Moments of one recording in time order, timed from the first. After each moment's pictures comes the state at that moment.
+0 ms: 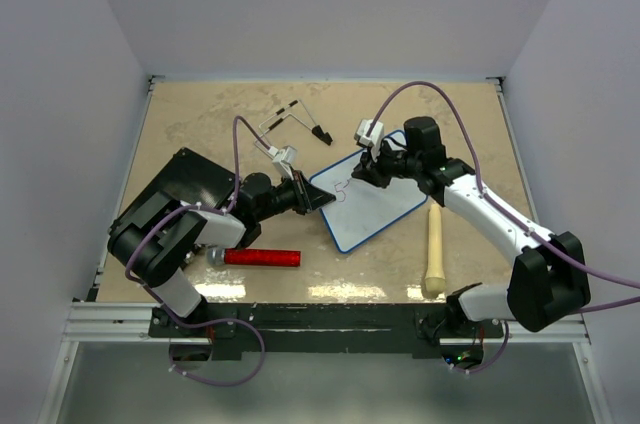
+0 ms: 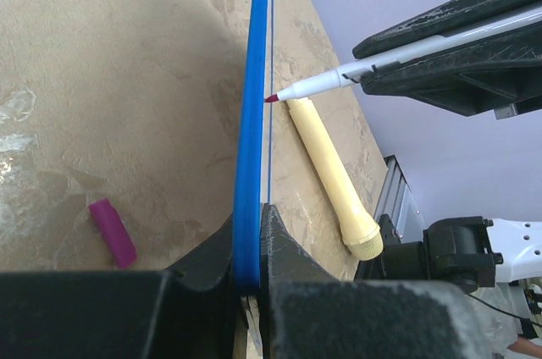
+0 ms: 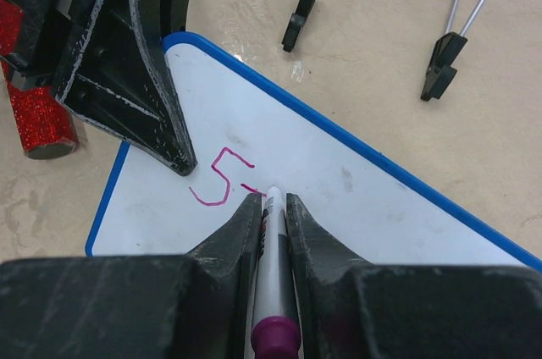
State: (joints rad) left arm -0.62 1.64 0.50 1.00 0.42 -0.83; right arm 0.42 1.35 0.97 -0.21 -0.62 -0.43
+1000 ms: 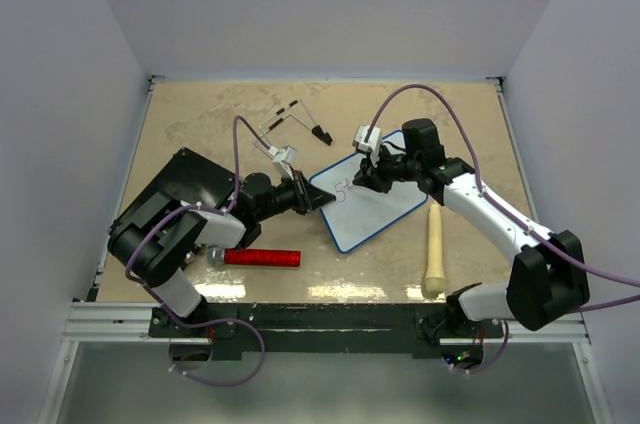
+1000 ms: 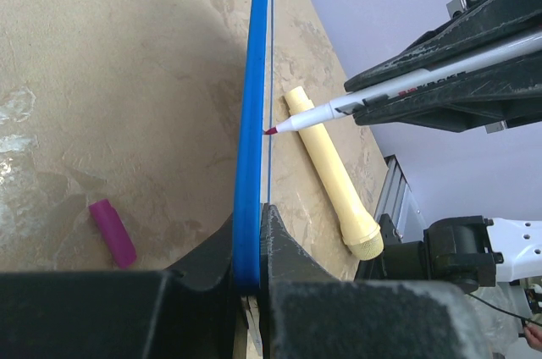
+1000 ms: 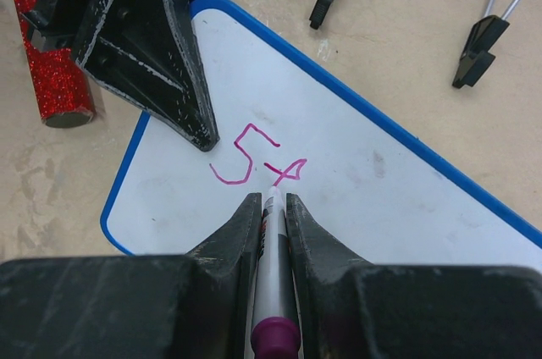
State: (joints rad) left arm -0.62 1.64 0.50 1.00 0.42 -0.83; right arm 0.42 1.35 0.98 -0.29 -0.65 -0.50
